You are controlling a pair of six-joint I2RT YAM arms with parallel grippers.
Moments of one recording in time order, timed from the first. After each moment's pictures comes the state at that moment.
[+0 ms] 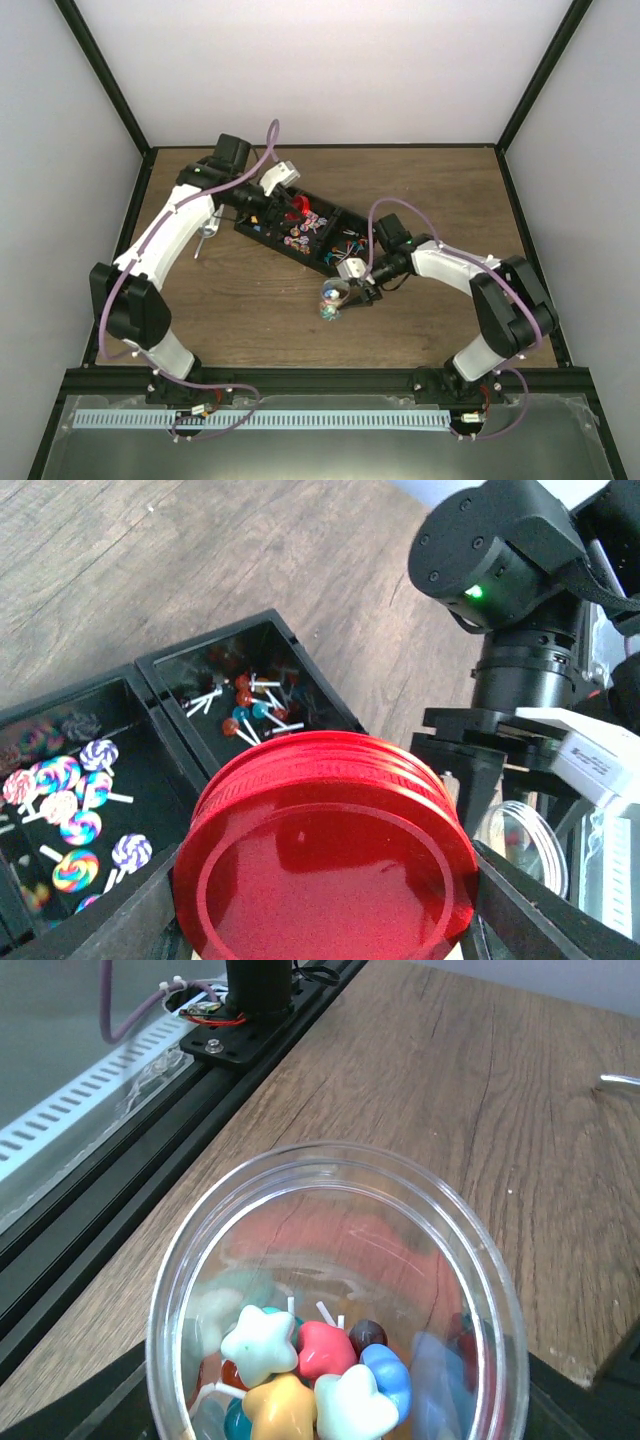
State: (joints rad) left arm -0.35 1.65 1.56 -0.89 0.80 0.40; right arm 0.48 1.56 0.85 -0.54 -1.11 -1.36
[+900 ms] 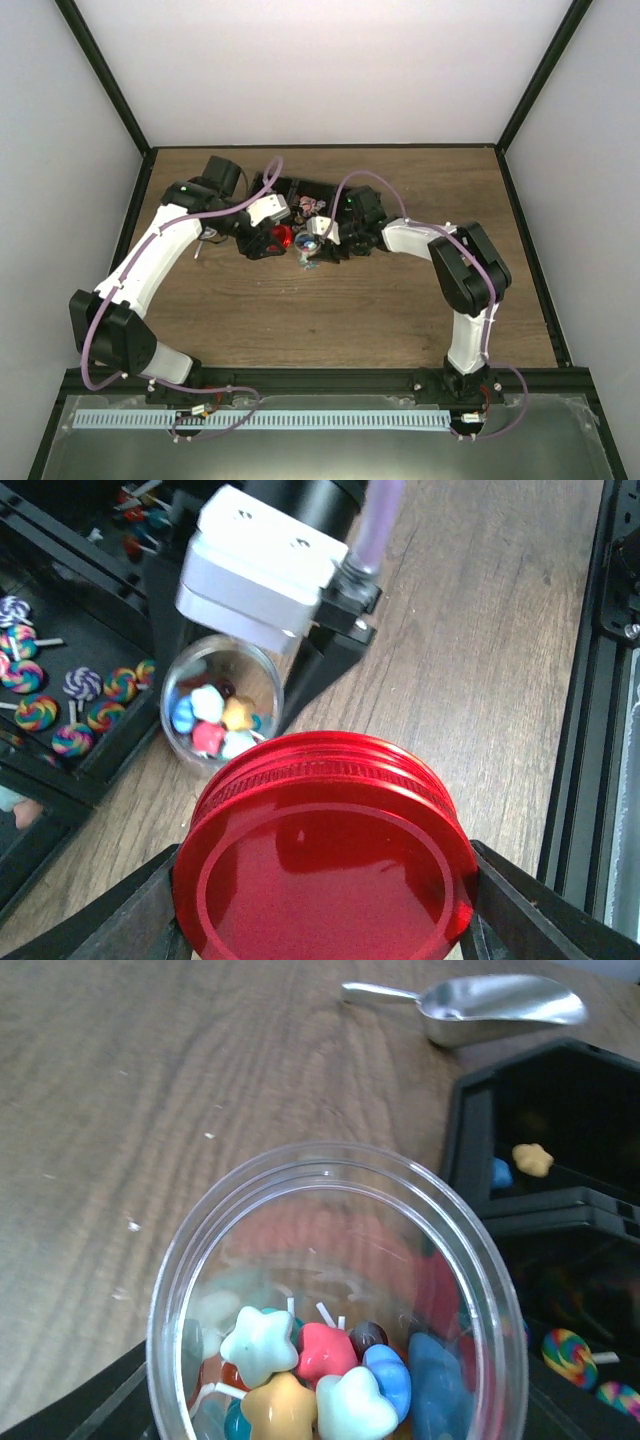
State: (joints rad) left arm -0.35 1.47 1.40 -1.10 0.63 0.68; right arm 0.54 1.89 1.12 -0.03 -0.82 -0.92
